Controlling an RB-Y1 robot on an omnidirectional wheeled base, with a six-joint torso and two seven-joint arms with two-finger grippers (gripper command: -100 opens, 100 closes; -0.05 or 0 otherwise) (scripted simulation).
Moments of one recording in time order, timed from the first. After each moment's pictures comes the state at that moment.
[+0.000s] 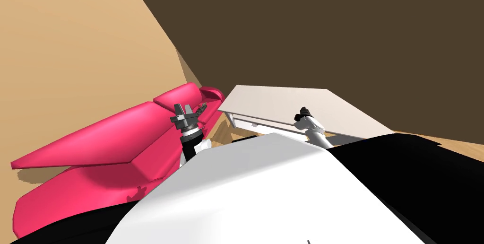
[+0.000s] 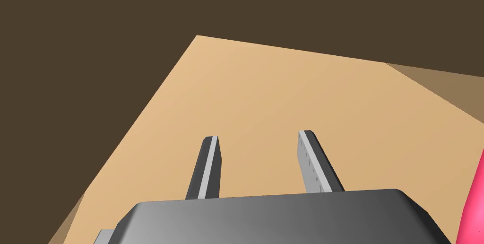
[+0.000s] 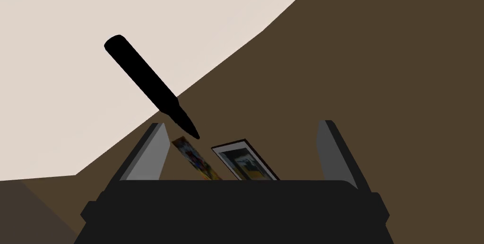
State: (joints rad) left arm 0.49 -0.01 0.06 -2.29 -0.08 -0.51 0.16; right arm 0.24 -0.58 -0.36 -1.37 0.68 0.58 -0.58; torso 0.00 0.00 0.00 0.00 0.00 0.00
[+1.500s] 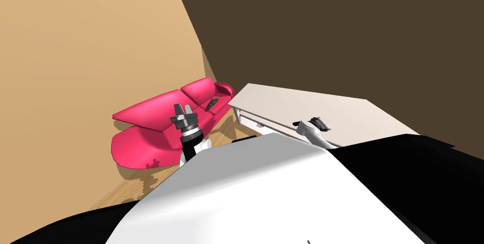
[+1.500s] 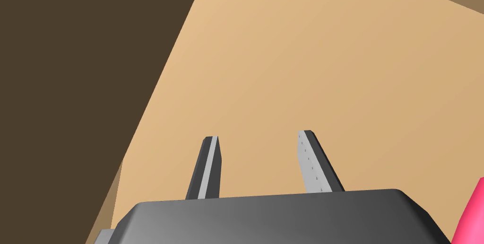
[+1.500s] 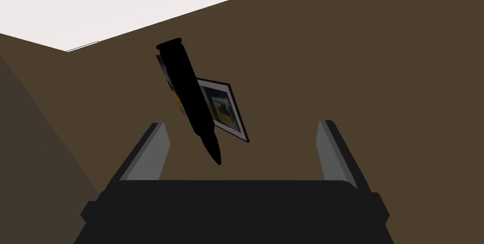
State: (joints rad) left arm 0.49 -0.01 0.06 -2.29 -0.08 -0.51 0.16; right arm 0.17 -0.65 -0.20 -0.99 0.94 0.94 -0.74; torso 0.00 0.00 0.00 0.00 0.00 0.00
